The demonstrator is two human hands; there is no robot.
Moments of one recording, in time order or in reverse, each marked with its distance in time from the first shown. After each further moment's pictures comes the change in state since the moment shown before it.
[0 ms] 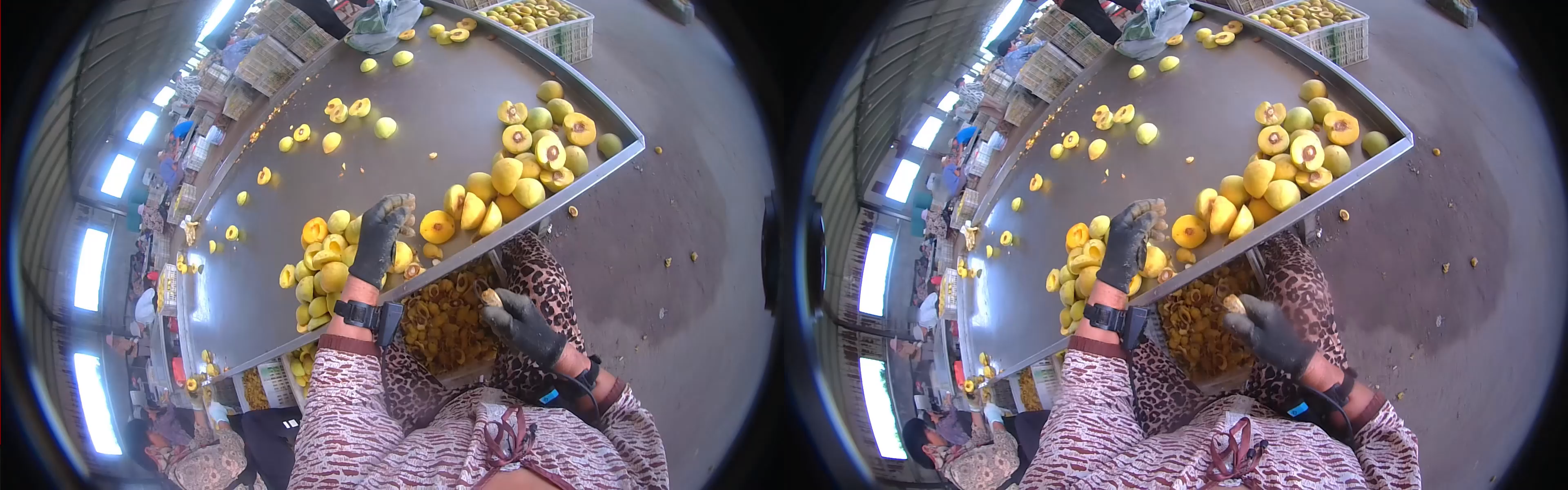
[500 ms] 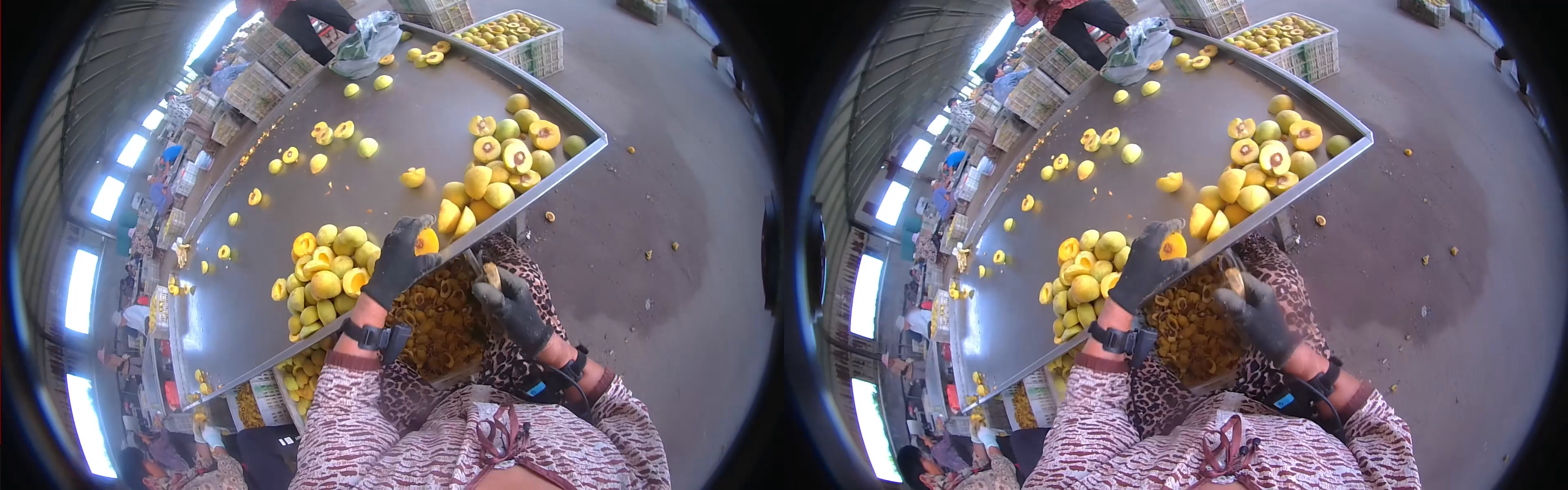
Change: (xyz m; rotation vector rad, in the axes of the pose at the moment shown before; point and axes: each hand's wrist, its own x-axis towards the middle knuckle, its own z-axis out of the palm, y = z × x) left_hand -0.040 0.012 0.056 0.879 -0.190 0.524; right_hand -0.014 -0.025 0.005 0.131 0.269 -0.130
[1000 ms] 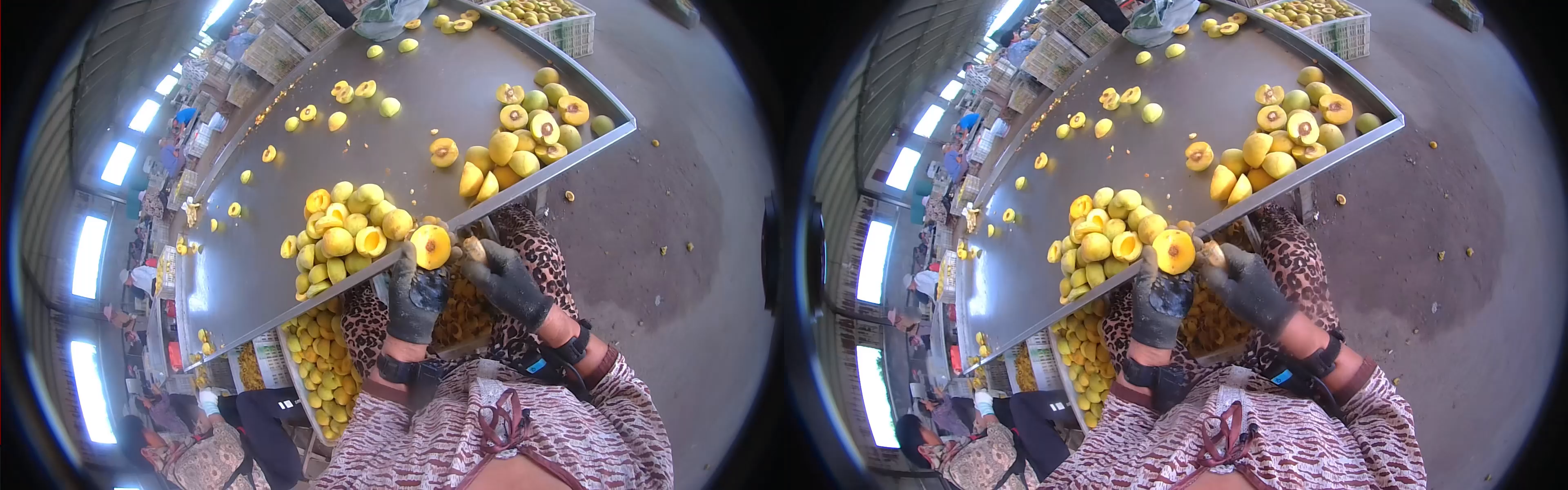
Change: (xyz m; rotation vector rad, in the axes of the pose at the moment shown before) left_hand -0.094 0.068 0.029 -1.557 0.484 -0.414; right_hand 0.019 0.020 0.025 -0.234 -0.108 -0.164
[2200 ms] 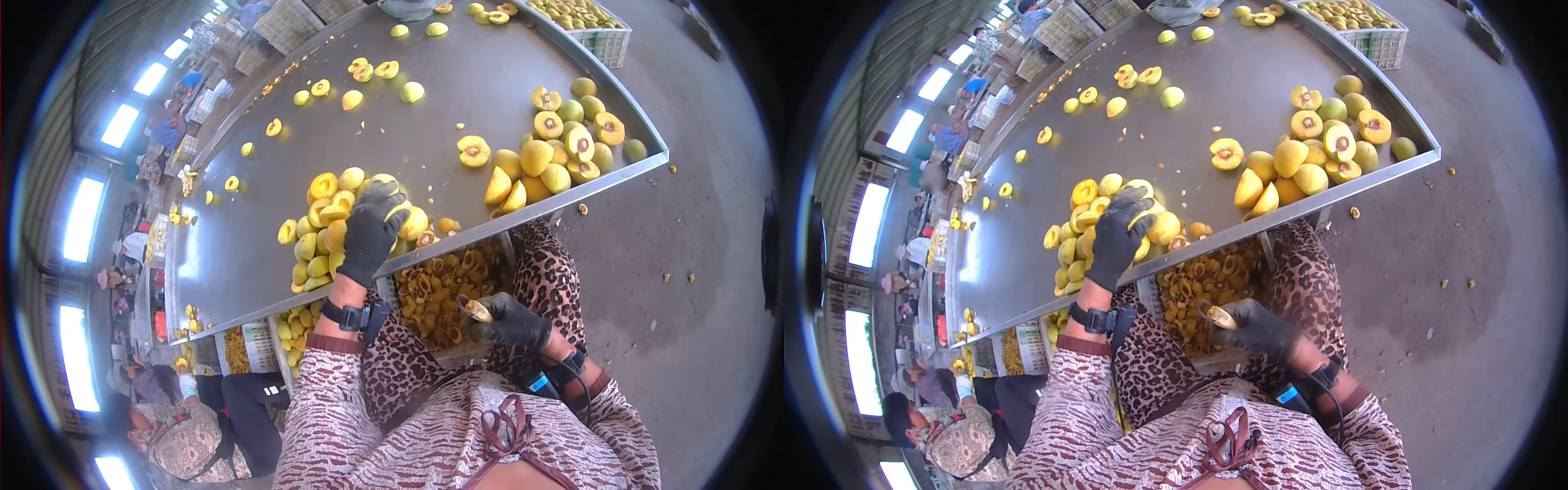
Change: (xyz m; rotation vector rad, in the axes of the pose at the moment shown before) left_hand 0.105 0.075 -0.090 1.725 -0.184 0.618; right_hand -0.007 0.042 -0.006 0.073 -0.614 0.320
